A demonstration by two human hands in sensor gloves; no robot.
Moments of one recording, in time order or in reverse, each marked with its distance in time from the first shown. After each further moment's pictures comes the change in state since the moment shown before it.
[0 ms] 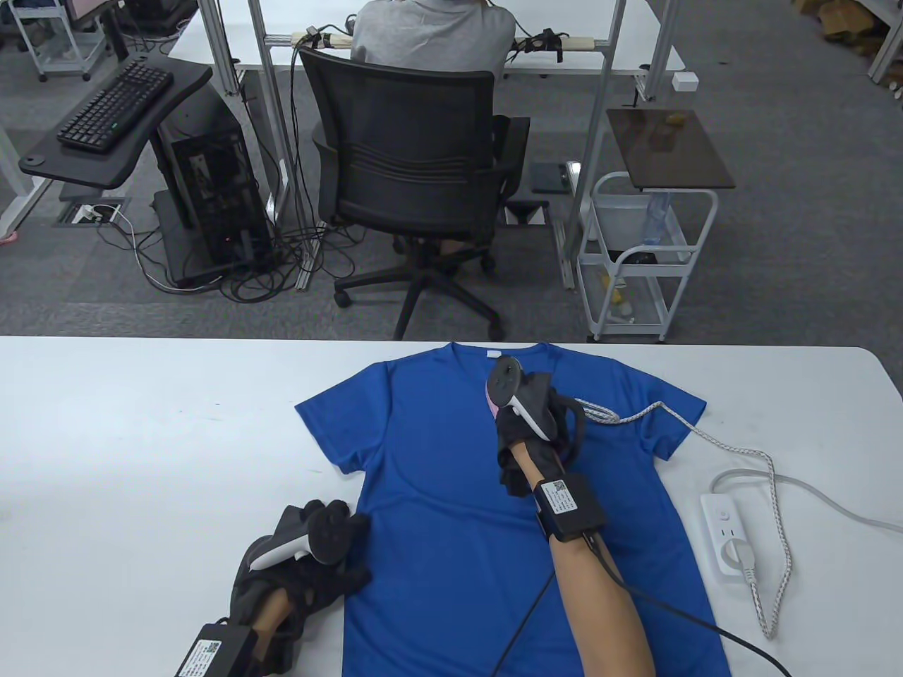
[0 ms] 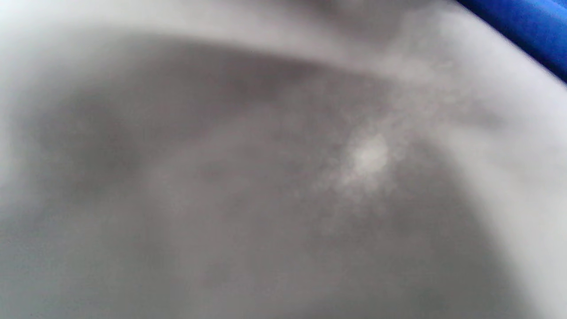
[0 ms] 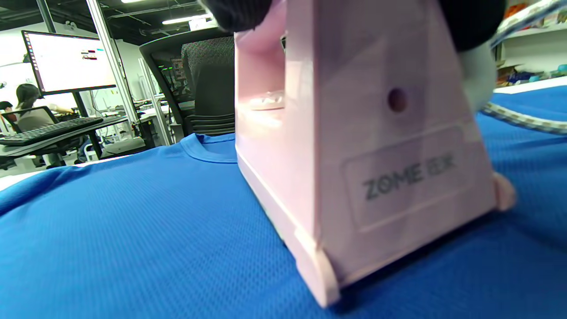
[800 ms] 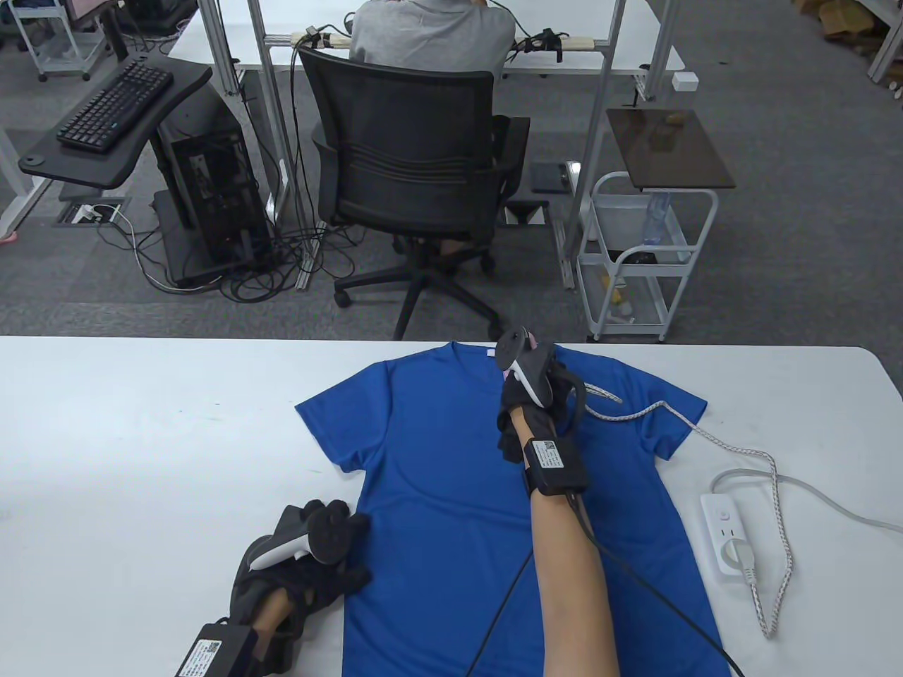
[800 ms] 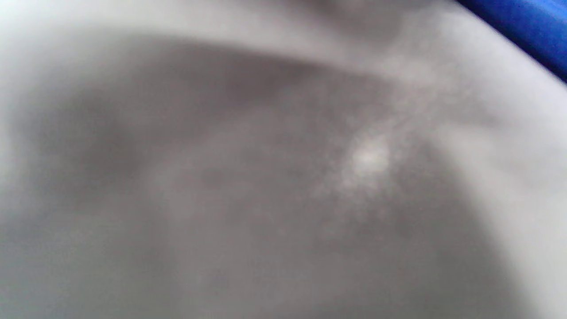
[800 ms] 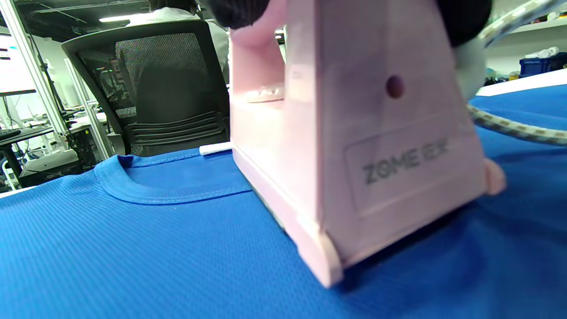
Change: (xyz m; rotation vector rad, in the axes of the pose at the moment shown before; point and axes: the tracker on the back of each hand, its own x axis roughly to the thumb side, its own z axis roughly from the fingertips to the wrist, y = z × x) left_hand 0.000 0.000 0.000 0.000 0.000 0.000; right_hand -0.006 0.003 -0.047 -0.004 0.161 0.007
